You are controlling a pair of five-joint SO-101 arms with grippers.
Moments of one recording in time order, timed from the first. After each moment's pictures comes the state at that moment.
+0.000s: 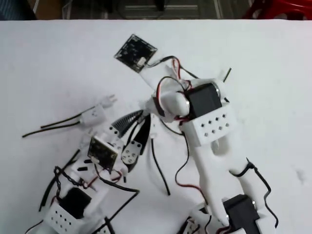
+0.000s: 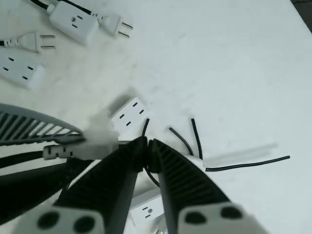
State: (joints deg) left arm 29.2 -100.7 91.3 22.7 -2.9; right arm -25.8 -15.0 -8.4 89.9 30.9
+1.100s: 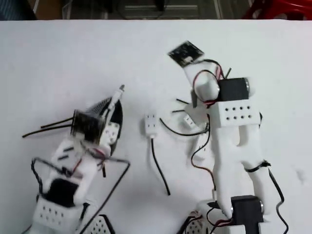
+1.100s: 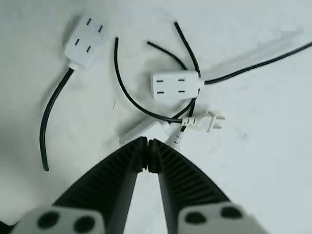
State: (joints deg) left arm 13.5 -86.2 75.6 35.5 -5.4; right arm -7.6 -16.0 3.3 94.9 31.0
